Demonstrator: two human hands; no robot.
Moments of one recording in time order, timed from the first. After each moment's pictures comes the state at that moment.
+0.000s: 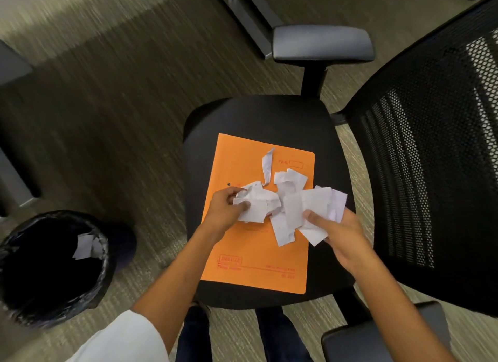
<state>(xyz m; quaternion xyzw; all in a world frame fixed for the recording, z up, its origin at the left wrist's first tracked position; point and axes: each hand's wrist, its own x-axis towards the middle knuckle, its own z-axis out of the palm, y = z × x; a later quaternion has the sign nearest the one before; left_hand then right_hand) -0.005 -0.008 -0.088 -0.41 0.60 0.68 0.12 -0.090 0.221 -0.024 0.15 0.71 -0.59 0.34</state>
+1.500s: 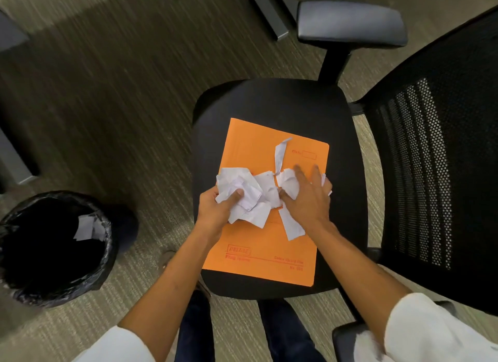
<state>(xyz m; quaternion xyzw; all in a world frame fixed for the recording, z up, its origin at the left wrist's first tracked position) 0.034 -0.021 -0.097 -0.47 0.49 0.74 0.00 -0.098 0.142 -0.097 -0.12 0.95 -0.05 0.29</state>
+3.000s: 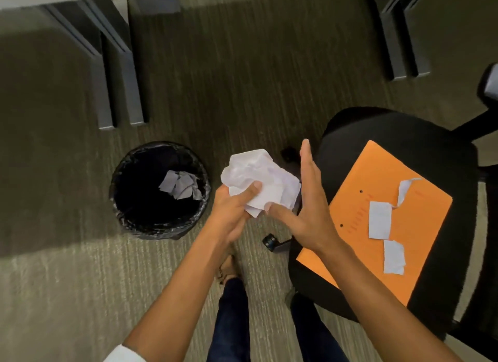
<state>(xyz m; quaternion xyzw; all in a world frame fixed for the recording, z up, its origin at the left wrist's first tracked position) 0.199 -0.154 -0.048 -0.45 0.27 0.83 -0.21 0.076 -0.058 0.004 -0.38 0.75 -0.41 0.36</state>
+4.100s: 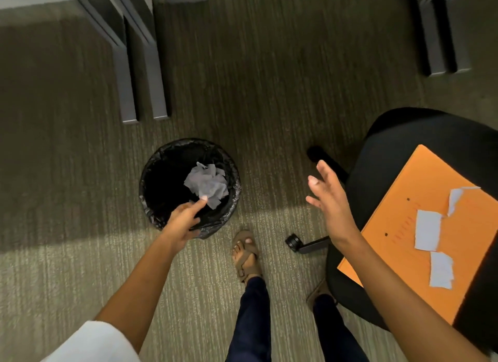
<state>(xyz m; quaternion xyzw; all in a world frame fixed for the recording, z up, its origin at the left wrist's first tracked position) 0.370 -0.247 -0.126 -0.70 0.26 0.67 0.02 0.103 -0.102 -0.039 -0.14 0.73 -0.46 0.49</state>
